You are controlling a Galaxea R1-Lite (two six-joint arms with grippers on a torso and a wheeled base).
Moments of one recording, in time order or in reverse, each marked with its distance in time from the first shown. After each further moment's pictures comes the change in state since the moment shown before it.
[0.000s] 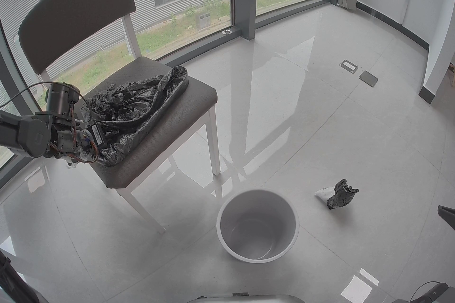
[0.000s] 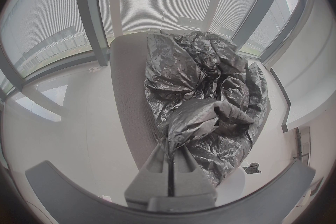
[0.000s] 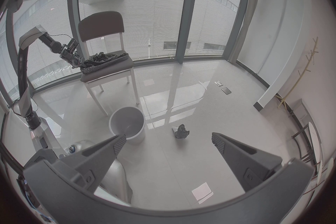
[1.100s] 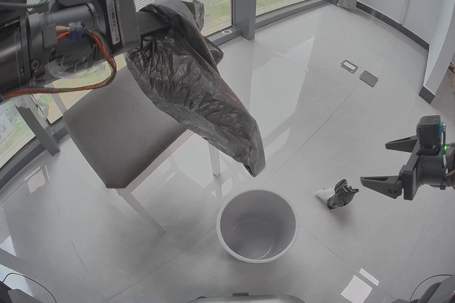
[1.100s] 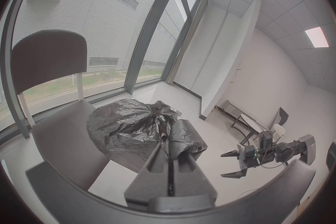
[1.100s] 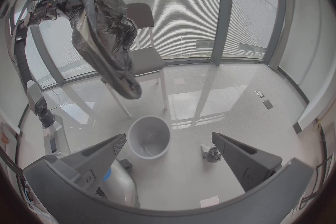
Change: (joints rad) left arm -0.697 -0.393 -0.295 0.093 0.064 0.214; right arm 0.408 0.589 -0.032 -0.485 -0.013 0.066
